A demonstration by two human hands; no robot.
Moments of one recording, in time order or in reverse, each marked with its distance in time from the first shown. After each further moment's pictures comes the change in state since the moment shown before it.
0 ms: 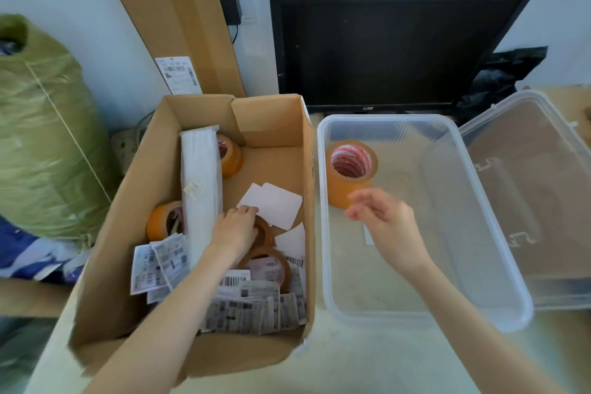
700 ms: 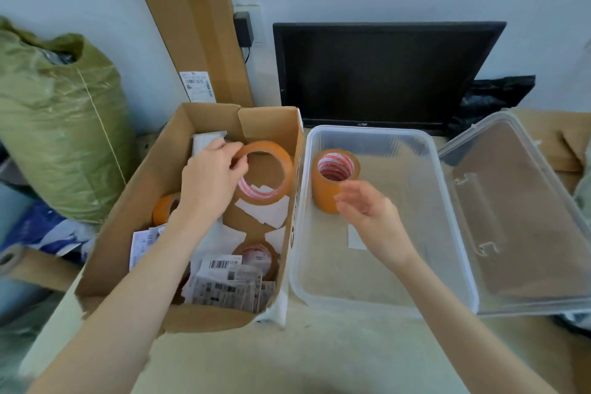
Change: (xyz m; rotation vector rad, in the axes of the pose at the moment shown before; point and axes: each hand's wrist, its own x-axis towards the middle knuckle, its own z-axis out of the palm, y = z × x) left_hand -0.072 0.042 -0.131 -0.253 0.774 -0.004; right_hand -0.014 -0.008 -0.040 0.115 -0.141 -0.072
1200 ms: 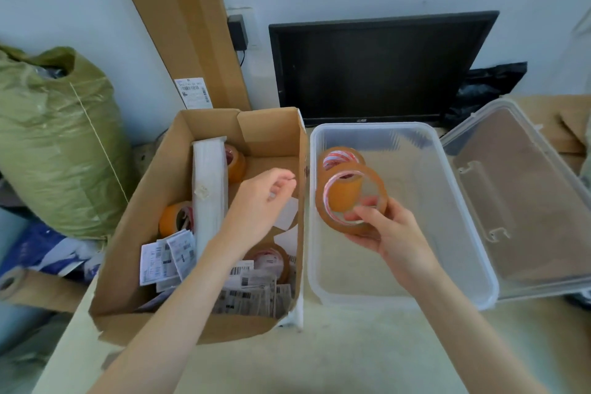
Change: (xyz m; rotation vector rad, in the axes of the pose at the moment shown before) left_hand -0.027 0.025 0.012 -0.536 -0.376 -0.042; right_hand -0.023 -0.005 0.014 0.602 0.102 0.316
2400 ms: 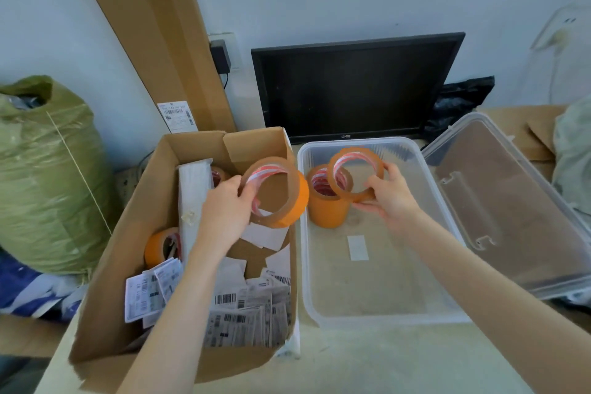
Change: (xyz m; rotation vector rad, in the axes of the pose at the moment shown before) left_hand 0.028 0.001 -0.024 0.084 0.106 -0.233; right_hand 0.096 -0.032 -0.016 -0.113 0.210 0.038
